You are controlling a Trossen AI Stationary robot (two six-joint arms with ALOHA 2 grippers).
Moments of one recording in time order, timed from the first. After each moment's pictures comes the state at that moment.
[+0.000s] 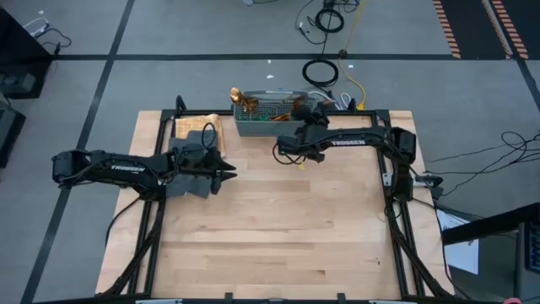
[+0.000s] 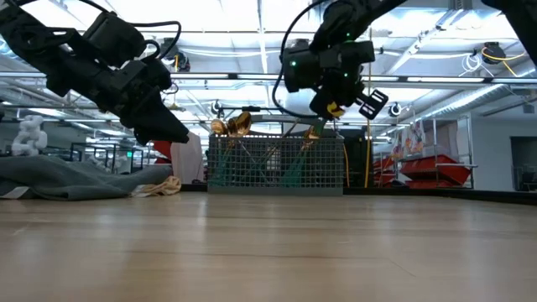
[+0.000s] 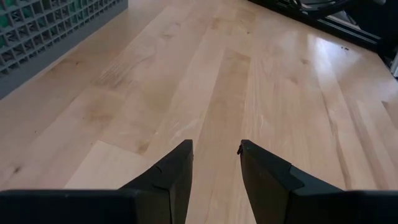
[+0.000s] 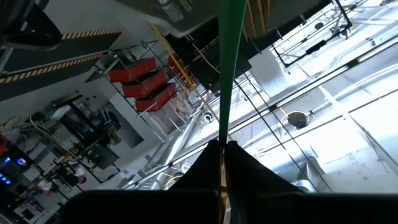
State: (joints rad) left arm 0.28 1.05 0.27 0.30 0.20 -0.19; right arm -0.24 1.93 1.45 -1.14 1.51 -0.81
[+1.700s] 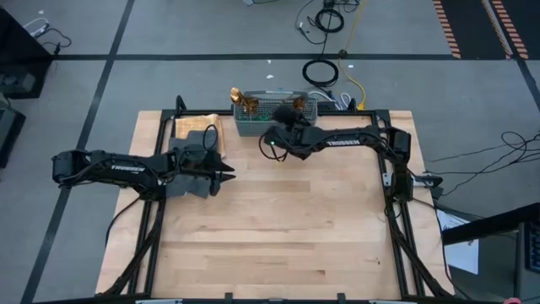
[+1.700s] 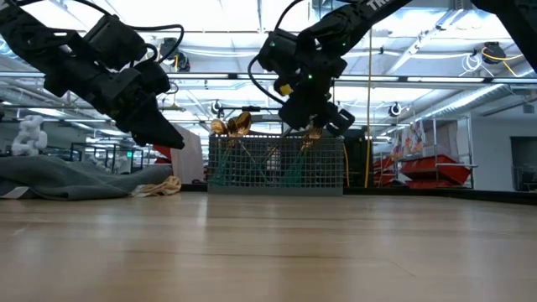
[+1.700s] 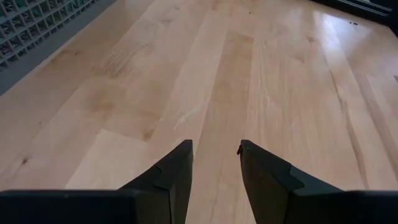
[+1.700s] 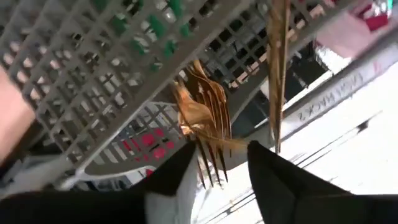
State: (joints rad) left arm 0.28 1.05 0.27 0.24 0.20 -0.12; right arm -0.26 1.98 1.45 -0.51 1.20 -1.32
